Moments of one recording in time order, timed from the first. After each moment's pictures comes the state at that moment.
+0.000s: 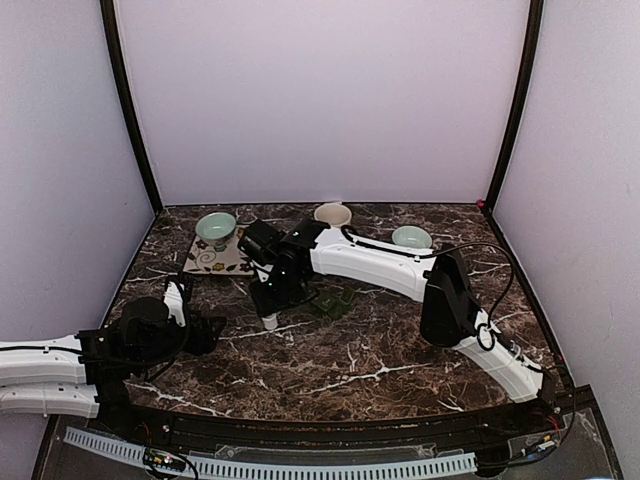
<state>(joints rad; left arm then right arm) -0.91 0.71 0.22 -0.03 -0.41 -0.46 1.08 2.58 2.49 -1.07 -0.05 0.52</state>
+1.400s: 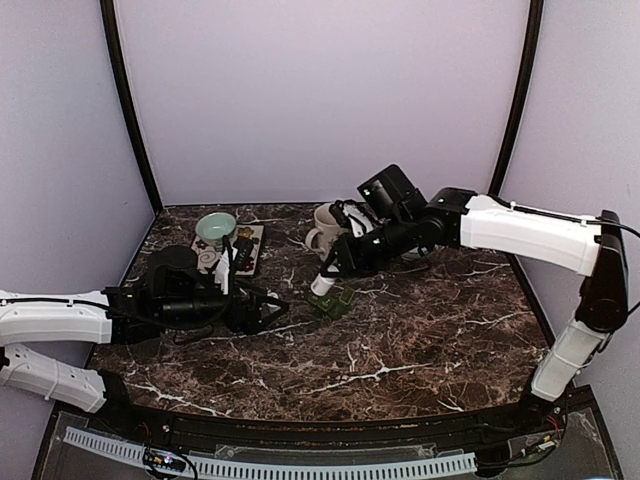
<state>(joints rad) -0.90 1.08 0.57 0.13 0.14 -0.41 0.90 1.68 1.47 -0.61 -0.27 0.53</state>
